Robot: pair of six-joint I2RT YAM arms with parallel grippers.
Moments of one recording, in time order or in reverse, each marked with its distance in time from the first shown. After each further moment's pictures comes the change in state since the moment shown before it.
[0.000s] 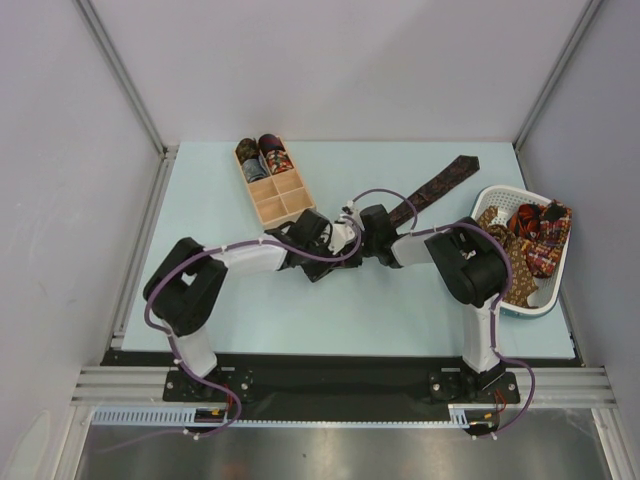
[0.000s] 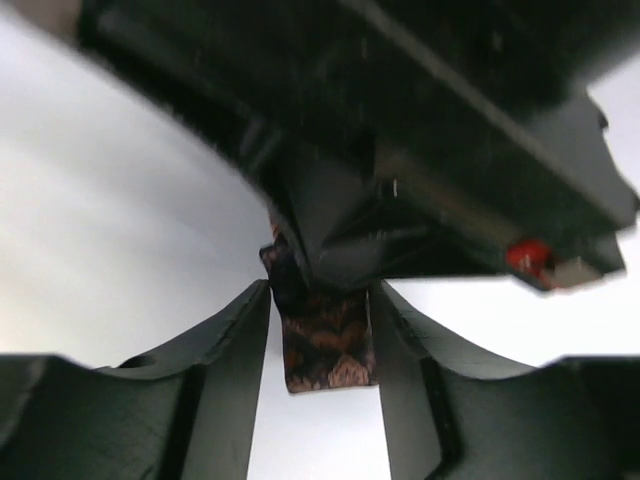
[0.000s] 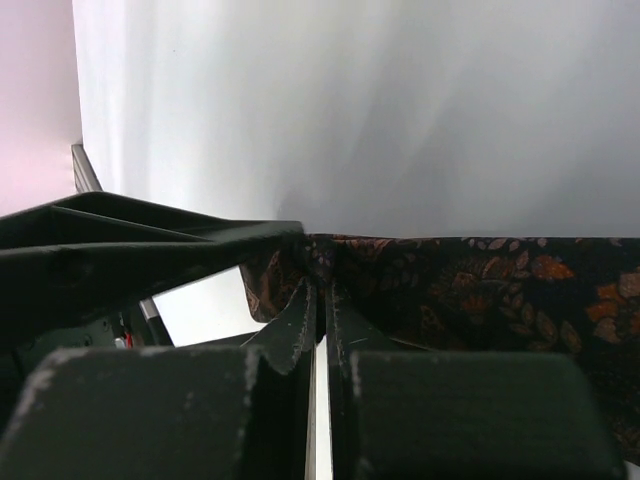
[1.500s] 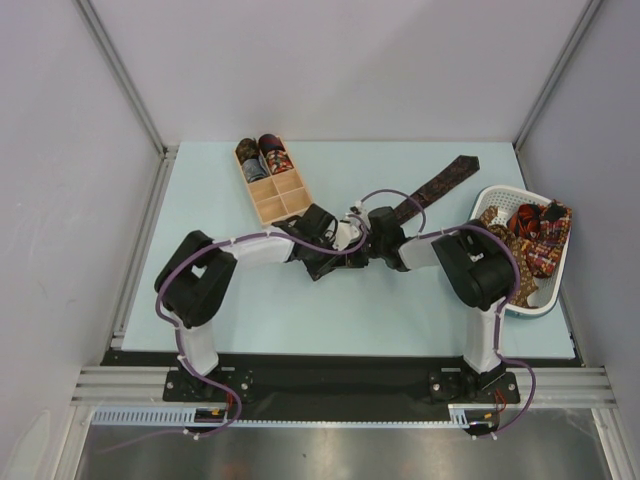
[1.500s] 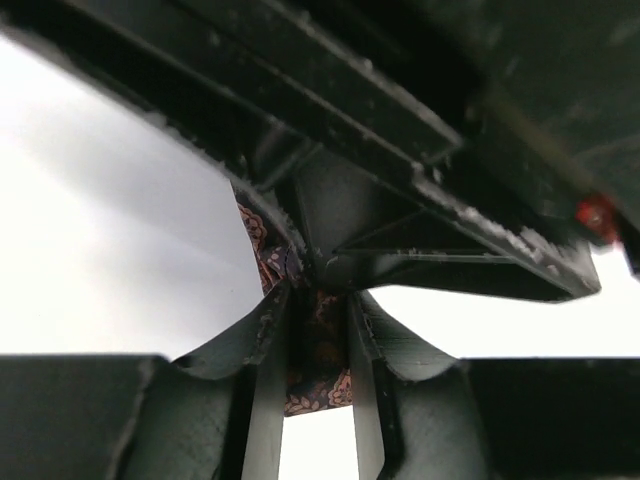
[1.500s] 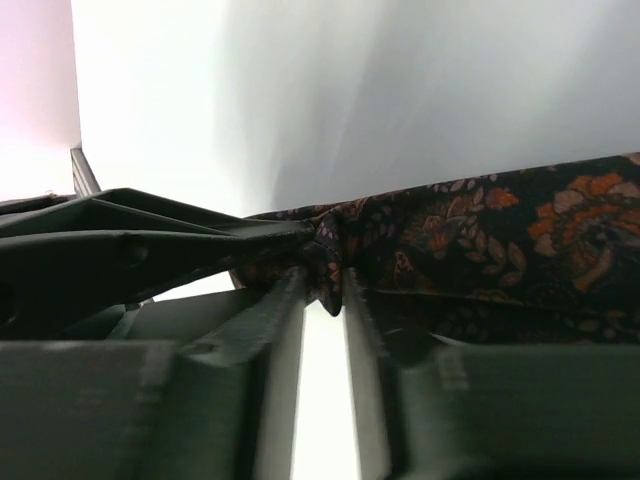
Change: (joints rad) left arm 0.010 0.095 0.117 -0.109 0.060 0.018; right arm -0.027 -0.047 -0.075 0.058 0.021 0.006
